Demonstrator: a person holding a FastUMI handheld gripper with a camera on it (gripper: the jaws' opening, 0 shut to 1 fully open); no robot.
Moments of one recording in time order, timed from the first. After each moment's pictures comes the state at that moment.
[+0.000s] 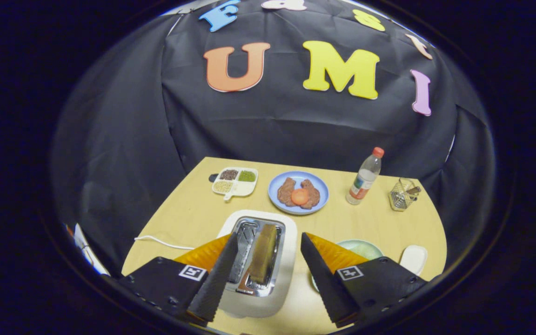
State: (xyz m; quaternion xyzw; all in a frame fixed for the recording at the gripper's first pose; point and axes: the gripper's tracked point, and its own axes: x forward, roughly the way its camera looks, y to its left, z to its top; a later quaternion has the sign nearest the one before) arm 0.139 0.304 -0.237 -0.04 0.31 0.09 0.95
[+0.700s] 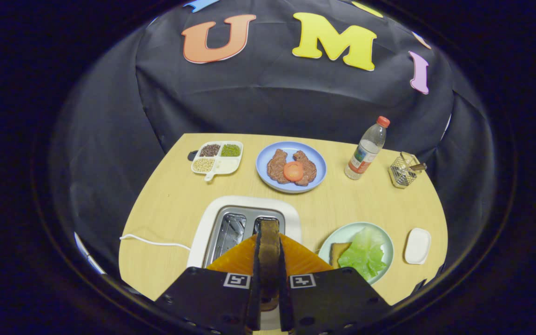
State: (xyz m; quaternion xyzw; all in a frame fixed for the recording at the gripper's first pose) arm 0.163 0.308 -0.276 -0.04 0.39 0.05 0.92
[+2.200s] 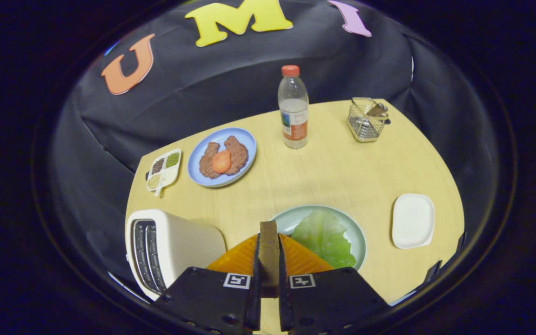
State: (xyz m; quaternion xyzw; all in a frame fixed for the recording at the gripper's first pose) arm 0.198 0.150 -0.326 0.12 0.46 -0.02 0.88
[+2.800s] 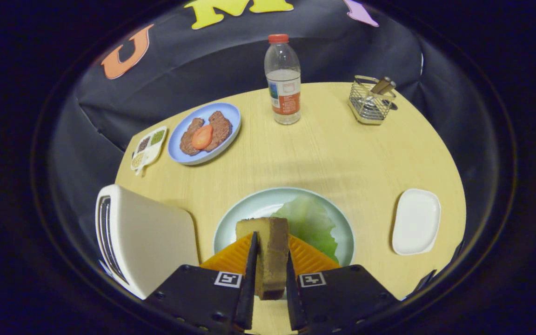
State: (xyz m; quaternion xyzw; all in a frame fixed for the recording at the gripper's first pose) arm 0.193 0.113 -0.369 0.06 0.50 0.00 0.86
